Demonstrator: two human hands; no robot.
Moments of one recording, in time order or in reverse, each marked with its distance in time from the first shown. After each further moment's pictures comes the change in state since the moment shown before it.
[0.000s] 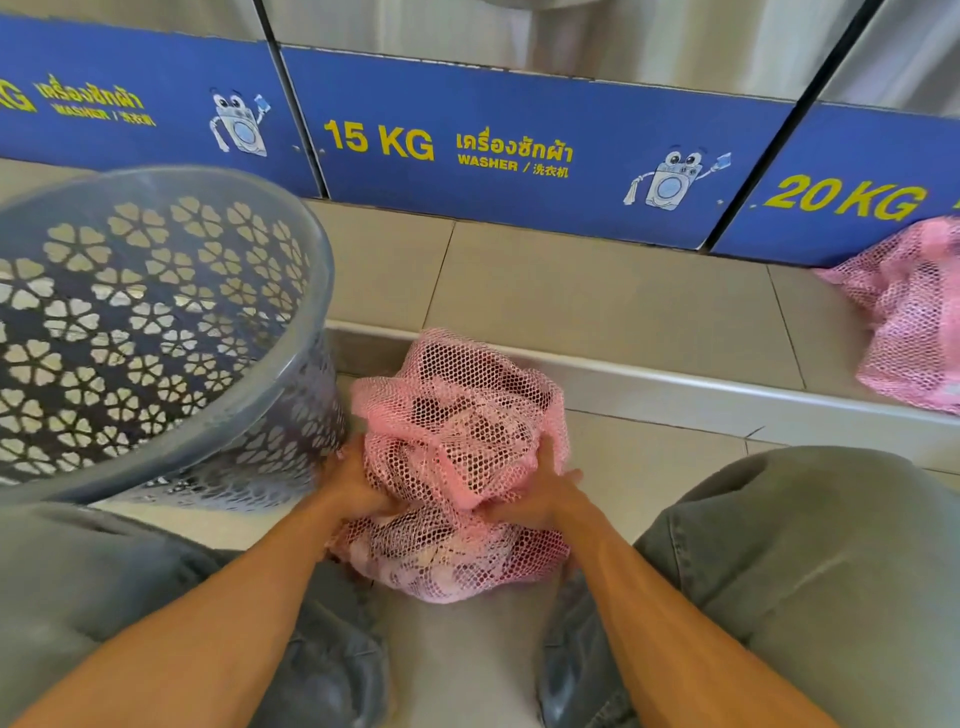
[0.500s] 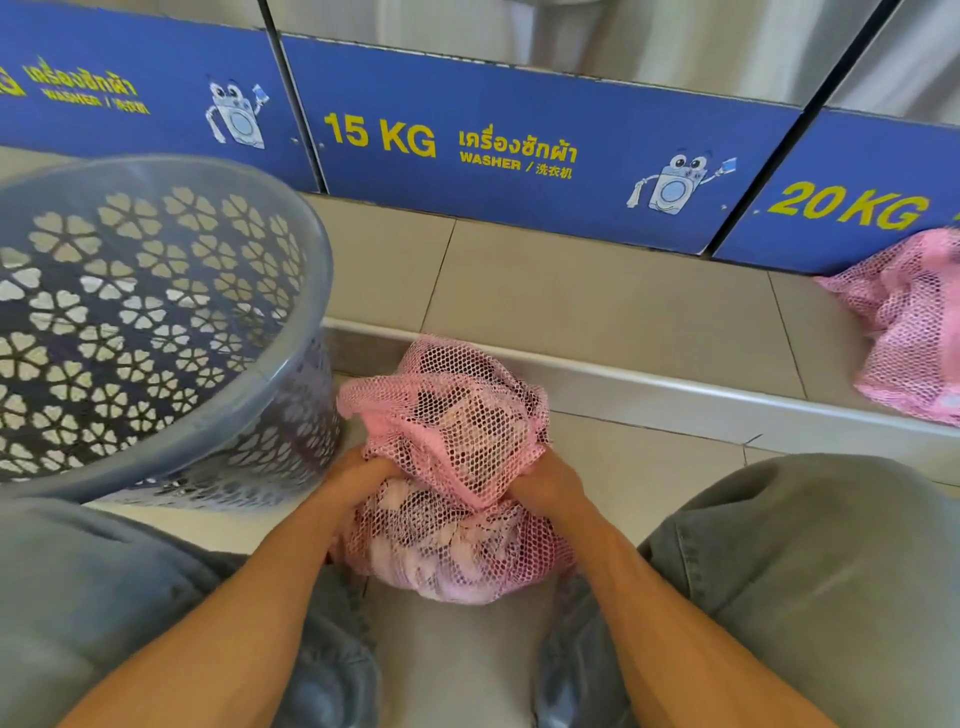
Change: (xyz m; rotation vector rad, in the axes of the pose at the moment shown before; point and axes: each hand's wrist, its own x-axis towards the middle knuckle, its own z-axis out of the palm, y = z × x) left_hand -0.032 0.040 -0.011 -0.726 -0.114 -0.134; right_hand -0.003 -0.013 -0.010 0.004 0.252 -0.209
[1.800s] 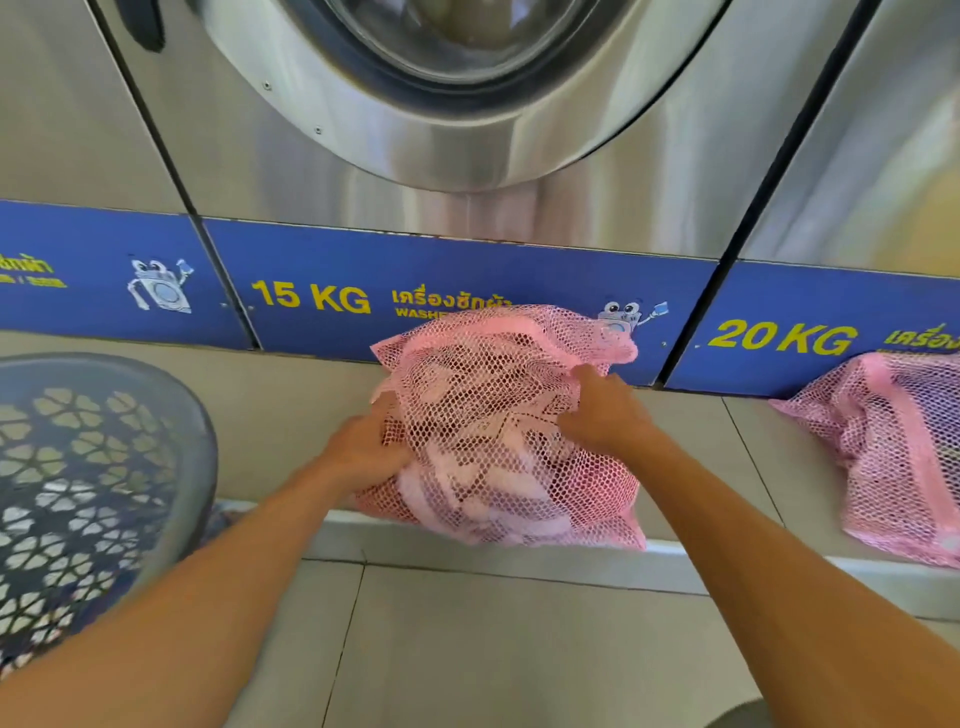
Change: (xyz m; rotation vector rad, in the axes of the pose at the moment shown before) left_hand 0.077 0.244 0.051 0.654 0.027 0.541; right_hand 0.106 -0.055 -0.266 -0.205 0.377 0.002
